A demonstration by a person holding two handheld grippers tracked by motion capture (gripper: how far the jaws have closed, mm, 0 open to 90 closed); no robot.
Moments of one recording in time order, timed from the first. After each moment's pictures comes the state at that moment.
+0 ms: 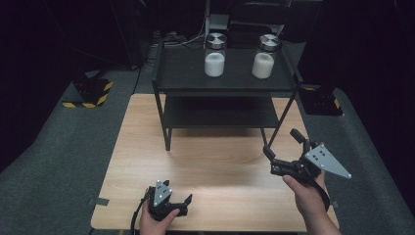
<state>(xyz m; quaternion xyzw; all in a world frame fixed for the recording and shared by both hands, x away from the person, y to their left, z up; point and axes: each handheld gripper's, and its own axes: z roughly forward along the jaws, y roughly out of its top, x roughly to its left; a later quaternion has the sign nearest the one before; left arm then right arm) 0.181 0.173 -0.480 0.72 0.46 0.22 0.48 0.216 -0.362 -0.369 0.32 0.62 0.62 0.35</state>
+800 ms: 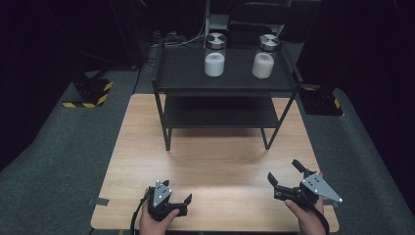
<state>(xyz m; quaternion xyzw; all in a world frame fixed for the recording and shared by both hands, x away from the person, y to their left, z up) 0.180 0.173 -0.480 0.72 0.46 0.22 0.48 0.188 -0.388 -0.446 0.38 0.65 0.56 0.34</state>
